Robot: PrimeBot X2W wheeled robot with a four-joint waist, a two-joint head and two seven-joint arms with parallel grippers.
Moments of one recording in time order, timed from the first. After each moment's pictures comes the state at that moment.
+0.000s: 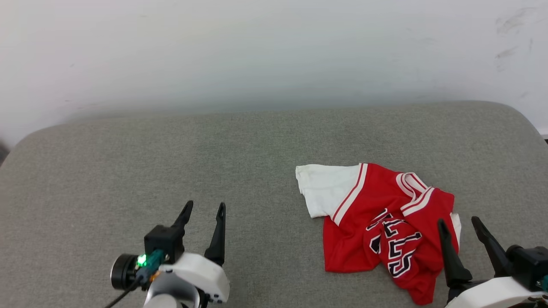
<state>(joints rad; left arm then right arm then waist) -0.16 0.31 -0.51 0.17 -0.51 0.25 -0.19 0.15 -0.06 -0.06 -0.14 0.17 0.13 0.05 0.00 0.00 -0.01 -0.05</state>
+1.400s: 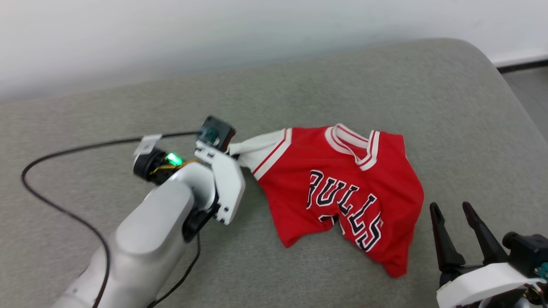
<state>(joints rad) -0.80 0.27 -0.78 0.69 -0.56 -0.05 0.27 0.06 -0.05 -0.03 -0.06 0.24 0.13 -0.01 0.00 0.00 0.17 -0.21</state>
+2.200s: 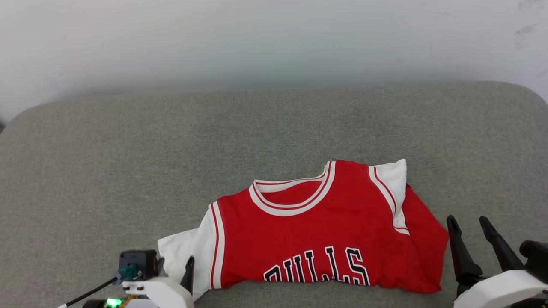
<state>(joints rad) -0.02 0.50 -0.59 0.07 -0.74 0.37 0.16 0.13 -0.05 -0.10 -0.13 0.25 0.13 0.10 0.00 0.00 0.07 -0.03</state>
